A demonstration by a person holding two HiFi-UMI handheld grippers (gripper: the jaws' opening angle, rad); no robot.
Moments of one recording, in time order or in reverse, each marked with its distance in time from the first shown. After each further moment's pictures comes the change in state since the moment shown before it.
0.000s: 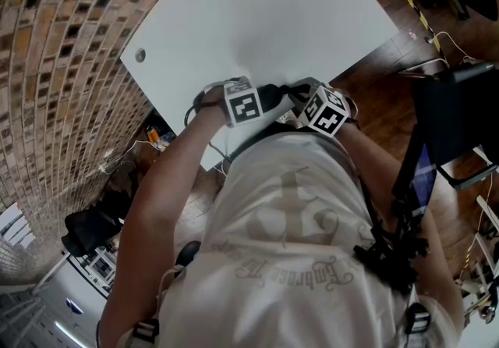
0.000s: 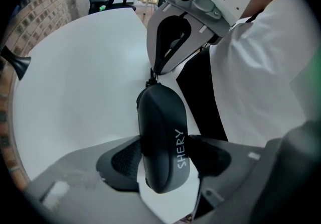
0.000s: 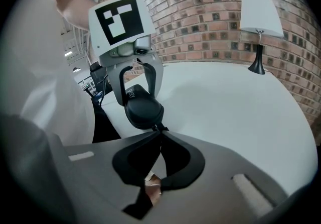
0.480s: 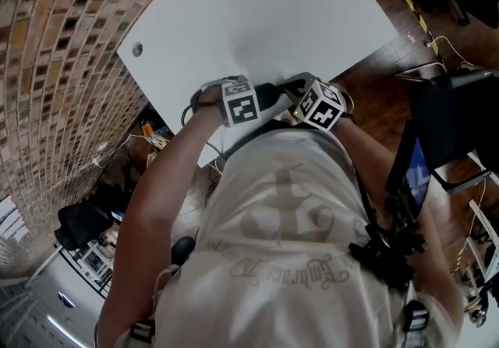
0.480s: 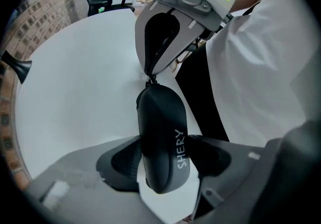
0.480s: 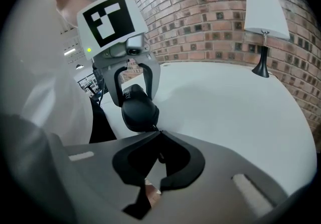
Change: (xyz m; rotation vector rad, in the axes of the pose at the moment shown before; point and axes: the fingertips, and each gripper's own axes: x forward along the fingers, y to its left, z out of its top) left arm 0.000 0.000 0.002 0.009 0.007 0.031; right arm 0.003 -0.010 0.005 -0.041 0.011 0.021
